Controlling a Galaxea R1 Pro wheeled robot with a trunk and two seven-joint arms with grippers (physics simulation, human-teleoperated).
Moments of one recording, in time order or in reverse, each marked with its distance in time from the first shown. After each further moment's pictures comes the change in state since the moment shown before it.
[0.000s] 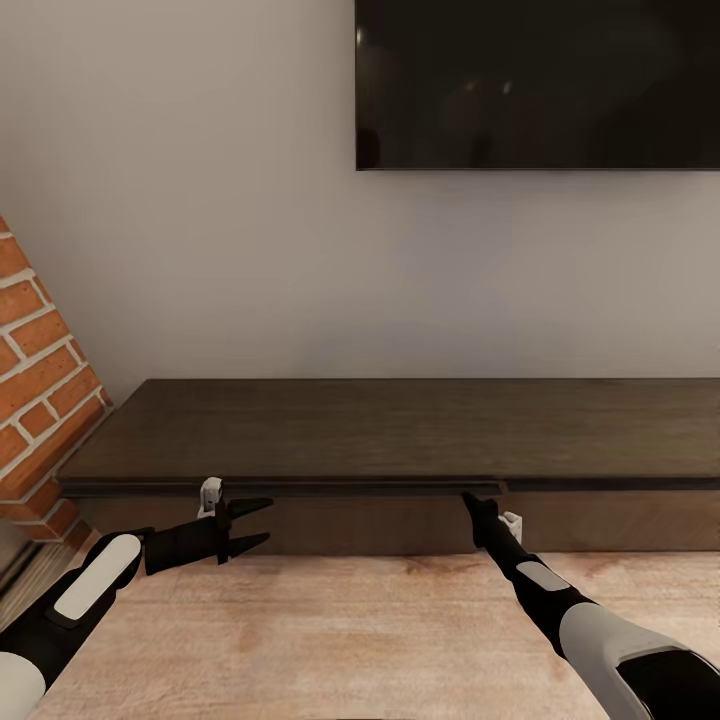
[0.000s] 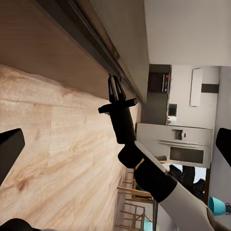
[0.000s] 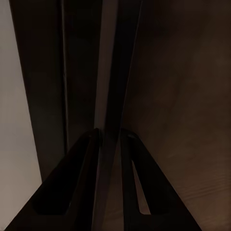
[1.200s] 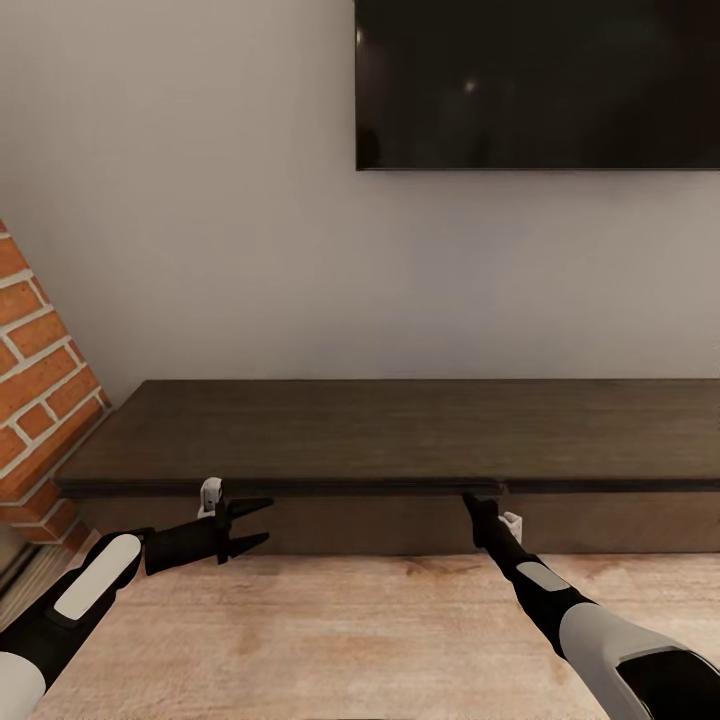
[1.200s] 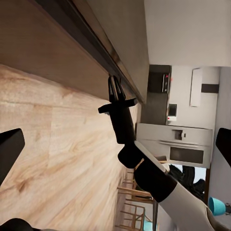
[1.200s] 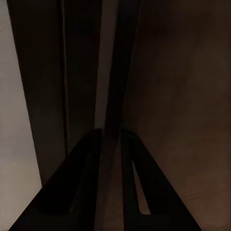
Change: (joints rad) left arm 0.000 0.000 0.000 0.000 0.000 0.000 0.000; right arm 0.000 0.000 -0.002 0.001 -0.001 0.002 0.002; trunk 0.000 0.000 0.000
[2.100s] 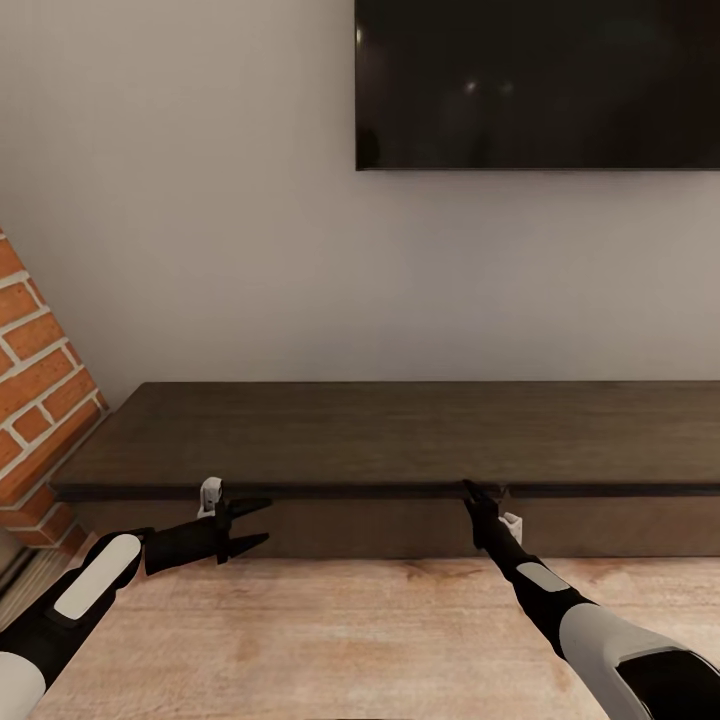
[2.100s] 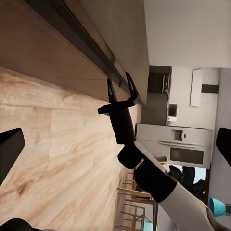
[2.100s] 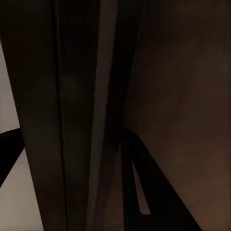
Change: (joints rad) left arm 0.000 0.001 0.001 0.000 0.000 0.000 0.000; right arm 0.000 0.001 -0.002 0.004 0.002 -0.003 -0.004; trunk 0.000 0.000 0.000
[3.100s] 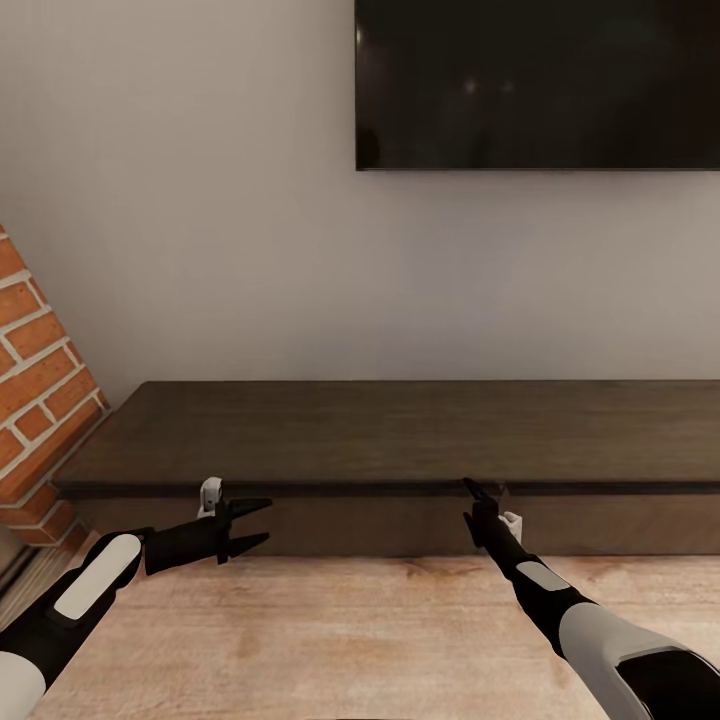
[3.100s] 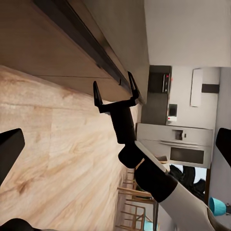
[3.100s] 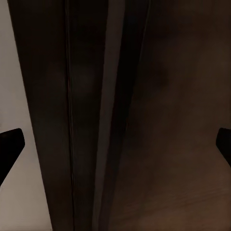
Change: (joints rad) left arm 0.000 0.000 0.000 0.000 -0.001 0.000 0.000; right arm -0.001 0.001 -0.003 -0.005 -0.006 0.006 0.007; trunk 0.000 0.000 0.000
